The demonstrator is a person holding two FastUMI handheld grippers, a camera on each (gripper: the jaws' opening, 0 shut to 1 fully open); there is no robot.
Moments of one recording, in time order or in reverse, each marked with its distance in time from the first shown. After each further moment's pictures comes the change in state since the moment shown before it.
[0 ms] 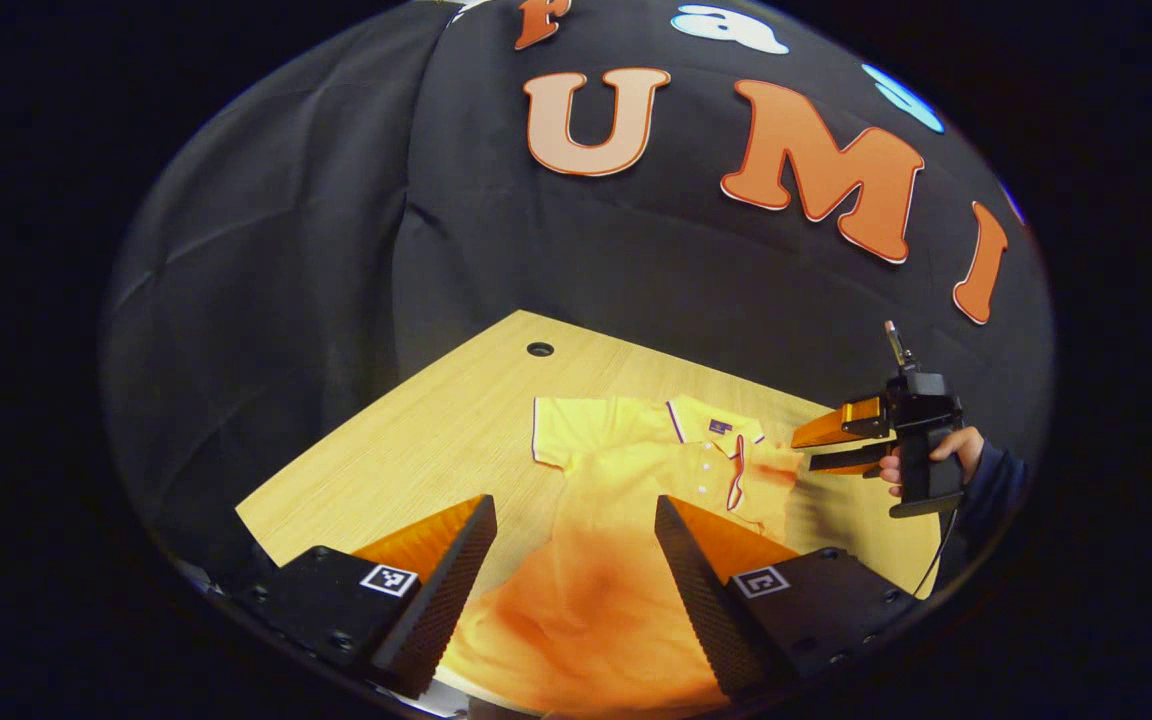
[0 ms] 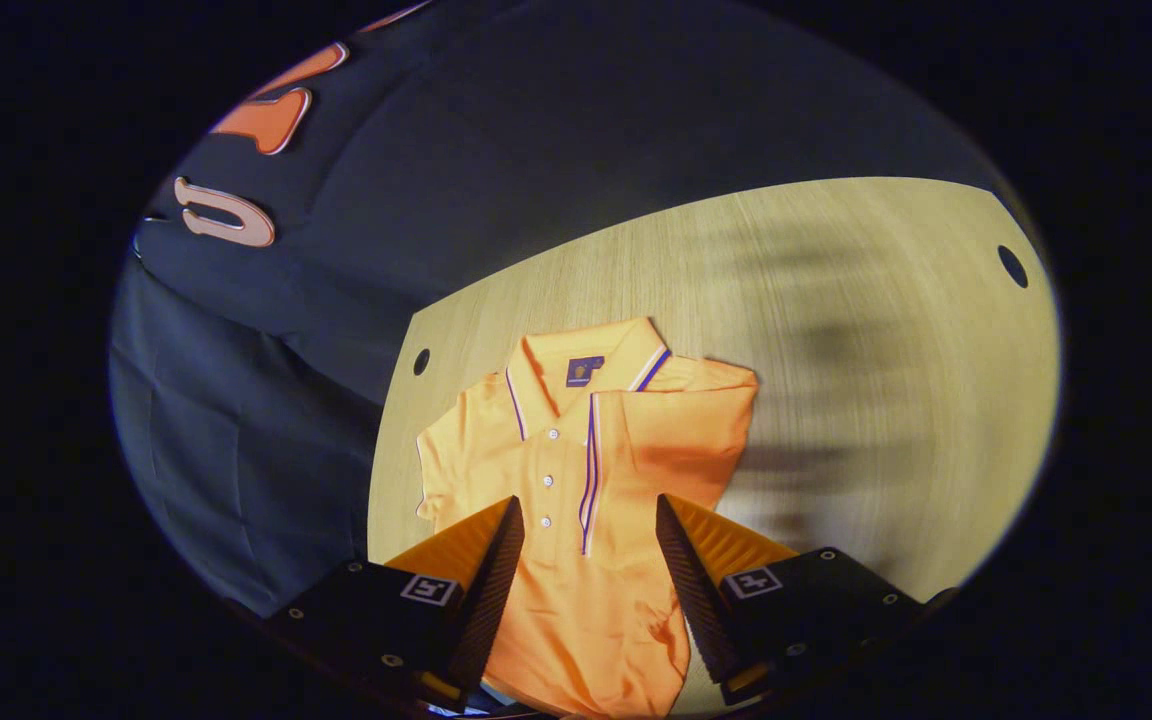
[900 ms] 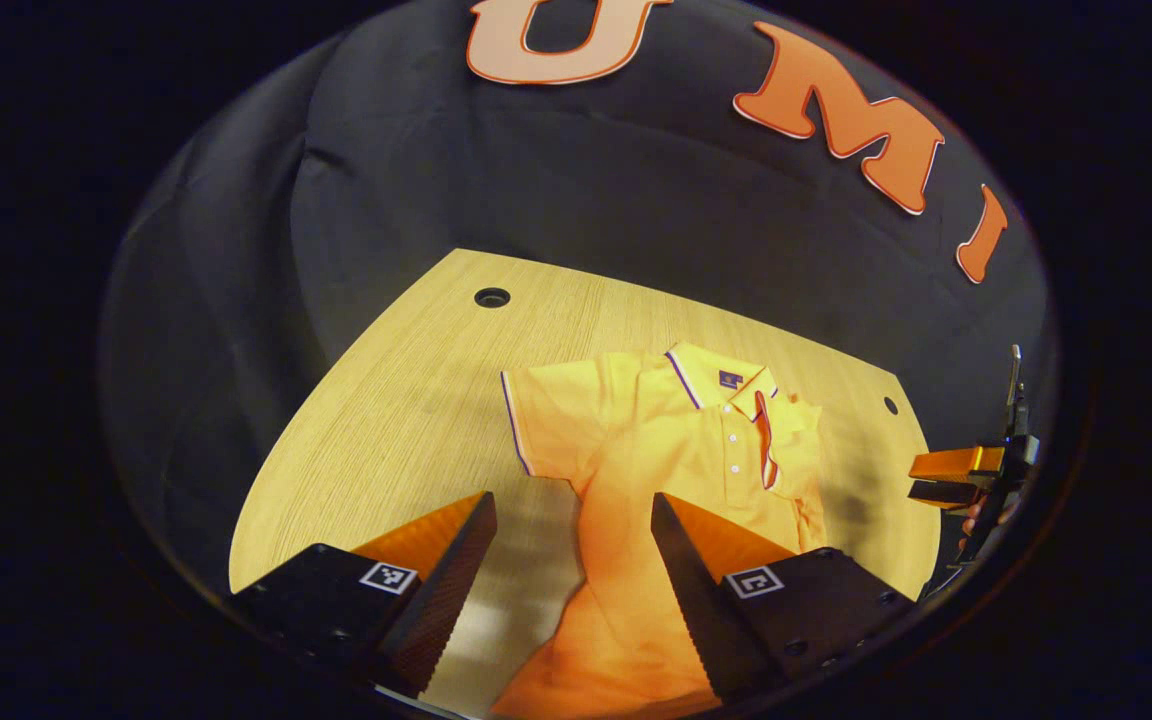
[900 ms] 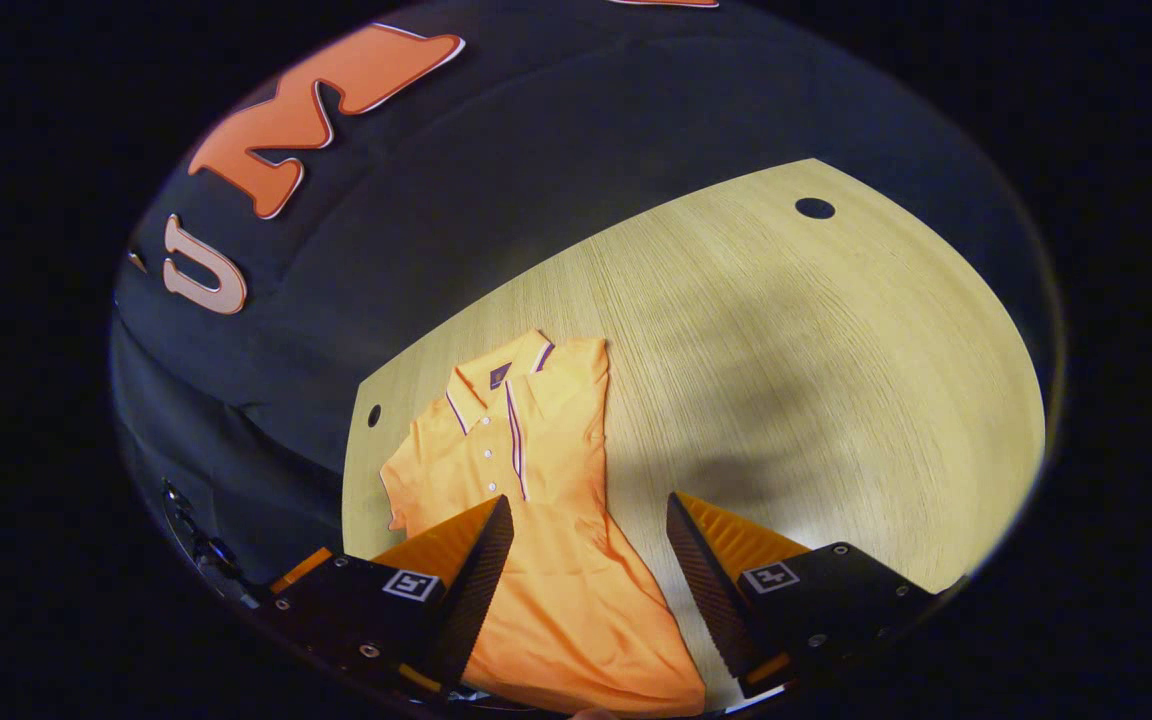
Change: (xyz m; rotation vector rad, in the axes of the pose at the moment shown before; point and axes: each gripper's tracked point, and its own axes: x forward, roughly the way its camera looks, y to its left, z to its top) left arm 0.146 0.031 0.022 0.123 0.250 -0.201; right arm -0.091 -0.027 -0.080 0.198 -0.257 -0.211
